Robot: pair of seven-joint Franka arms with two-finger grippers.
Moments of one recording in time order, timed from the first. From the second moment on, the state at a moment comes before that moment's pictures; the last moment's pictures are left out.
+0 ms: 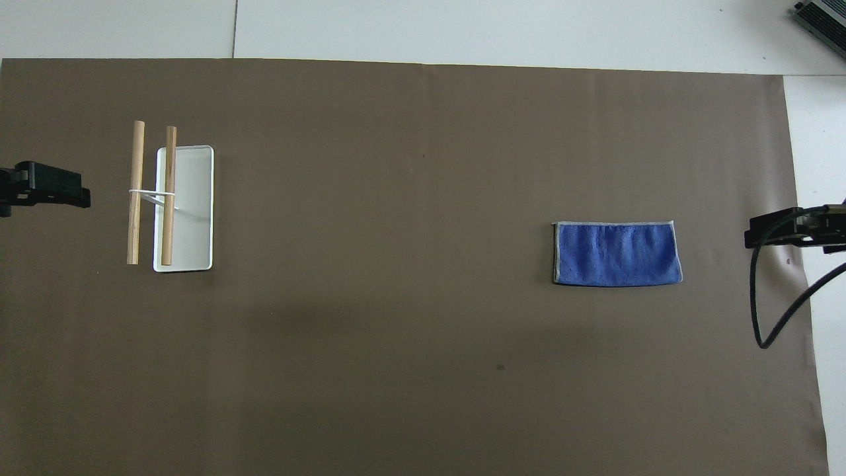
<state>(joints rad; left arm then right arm) -0.08 -0.03 0.04 -1.58 -0.03 1.61 -0.09 0.03 -0.07 -0.09 -1.67 -0.04 1.57 0.03</state>
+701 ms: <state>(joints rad) -0.08 -0.03 0.04 -1.58 -0.03 1.61 -0.09 0.03 -0.07 -0.08 -1.67 -0.04 1.57 0.05</state>
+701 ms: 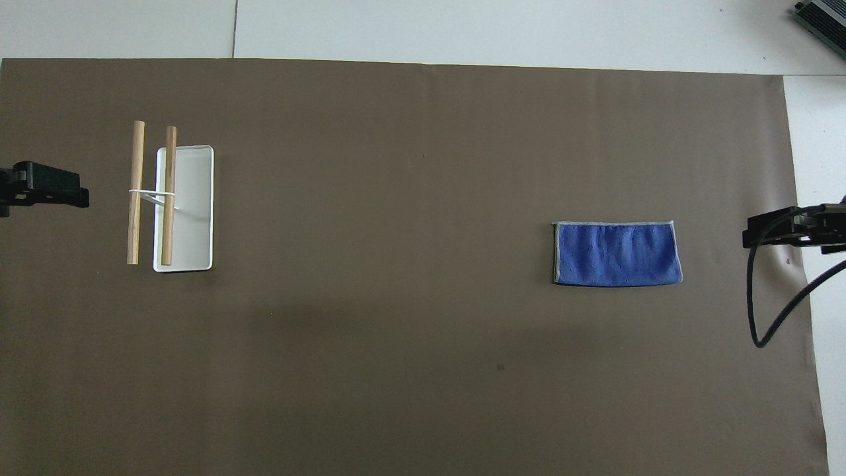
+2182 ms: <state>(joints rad) -0.08 -0.03 0.04 -1.58 -0.03 1.61 -0.09 0.03 -0.04 -0.08 -1.78 -0.04 1.78 0.05</state>
